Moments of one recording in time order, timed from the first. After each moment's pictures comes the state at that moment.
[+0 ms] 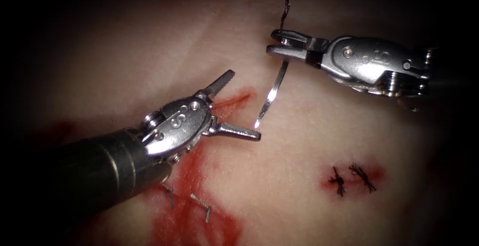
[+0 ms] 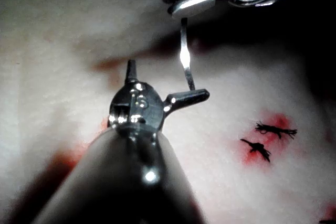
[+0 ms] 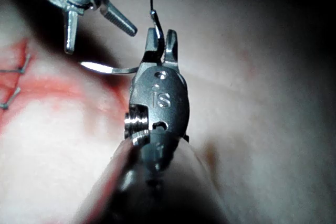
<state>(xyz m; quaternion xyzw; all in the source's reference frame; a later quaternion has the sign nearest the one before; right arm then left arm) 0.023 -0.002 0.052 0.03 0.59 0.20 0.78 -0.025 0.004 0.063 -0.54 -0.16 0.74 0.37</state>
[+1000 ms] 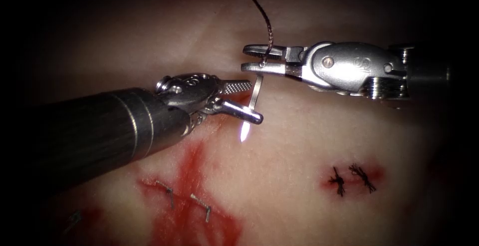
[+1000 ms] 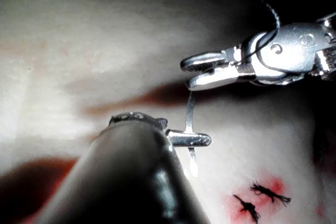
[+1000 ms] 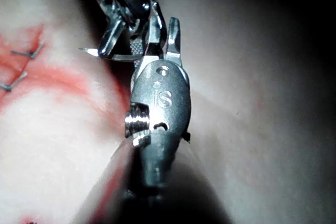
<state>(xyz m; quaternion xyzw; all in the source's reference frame) 0.026 -0.002 0.051 0.02 0.65 0.12 0.75 -0.026 0.006 0.065 -0.46 -0.39 0.67 0.43</state>
